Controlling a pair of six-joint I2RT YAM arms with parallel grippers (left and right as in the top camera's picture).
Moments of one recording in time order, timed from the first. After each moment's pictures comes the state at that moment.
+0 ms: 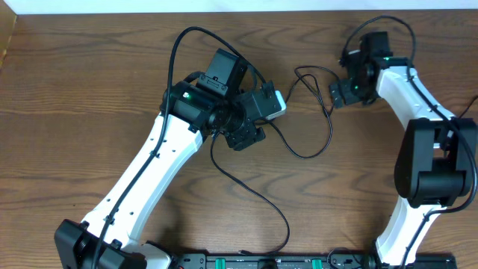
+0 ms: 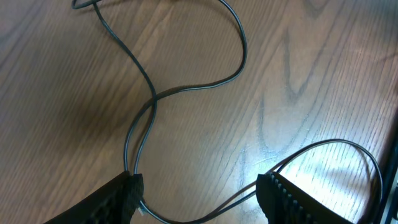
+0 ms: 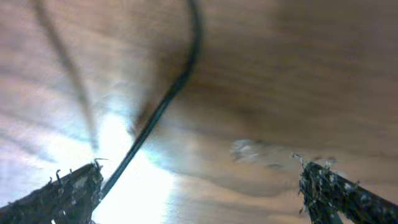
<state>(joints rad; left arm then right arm) -0.51 1.56 1.50 -1.07 0.34 0.64 0.05 2.05 1.50 -0.73 -0.01 -0.23</state>
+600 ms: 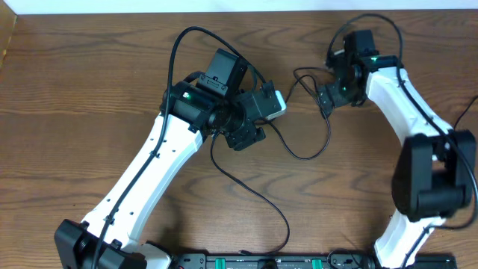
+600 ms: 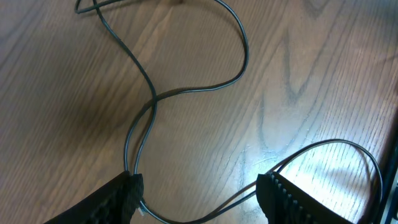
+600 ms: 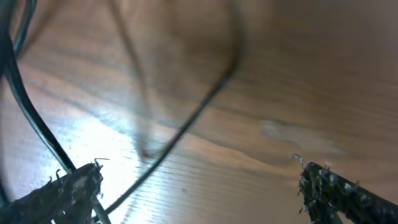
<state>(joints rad) -0.51 1.56 1.50 -1.07 0.34 0.64 0.14 1.93 1.50 -0.79 0.07 -0.17</state>
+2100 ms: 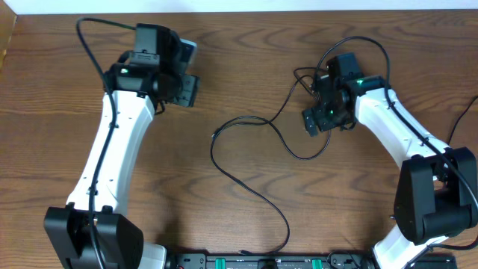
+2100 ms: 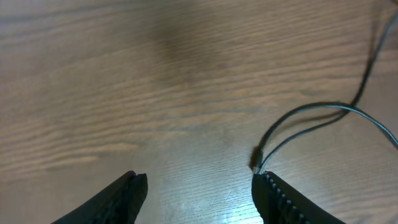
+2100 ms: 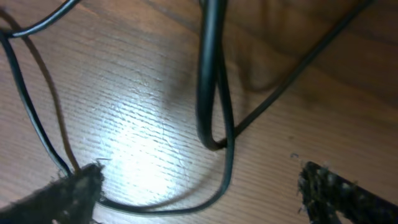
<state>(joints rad) -0.12 1.63 1.49 -0.94 0.09 0.16 0.24 1.83 1.28 -0.79 -0.07 -0.09</state>
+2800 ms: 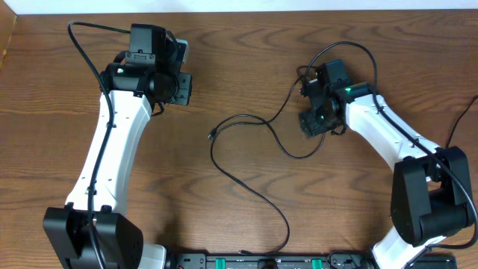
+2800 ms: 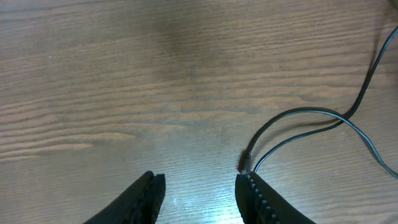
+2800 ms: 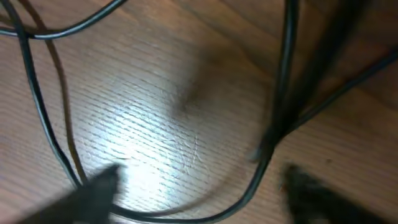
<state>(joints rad) -0.10 1.63 1.49 -0.95 0.09 0.09 0.30 1.83 1.23 -0.72 -0.08 -0.09</state>
